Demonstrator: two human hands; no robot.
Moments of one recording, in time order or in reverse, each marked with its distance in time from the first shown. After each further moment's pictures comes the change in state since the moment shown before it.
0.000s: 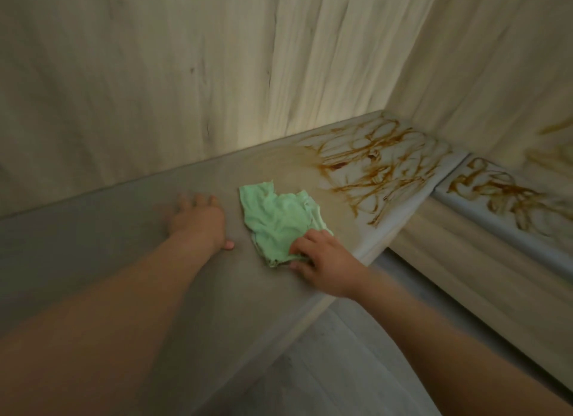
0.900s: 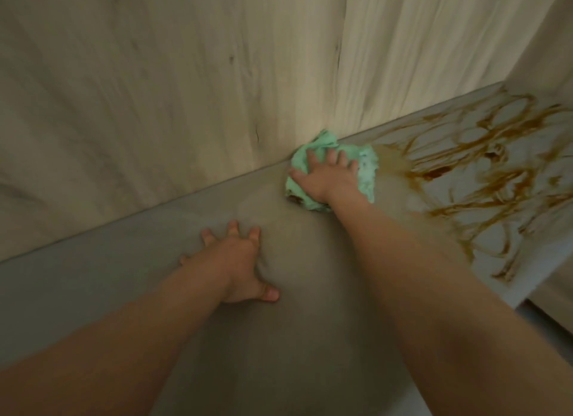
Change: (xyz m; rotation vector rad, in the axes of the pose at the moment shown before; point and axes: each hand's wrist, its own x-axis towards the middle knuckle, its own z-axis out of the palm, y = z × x) left_hand 0.059 -0.033 0.022 -0.004 -0.311 0.022; right_hand 0.317 0.025 0.003 -0.097 -0.015 0.338
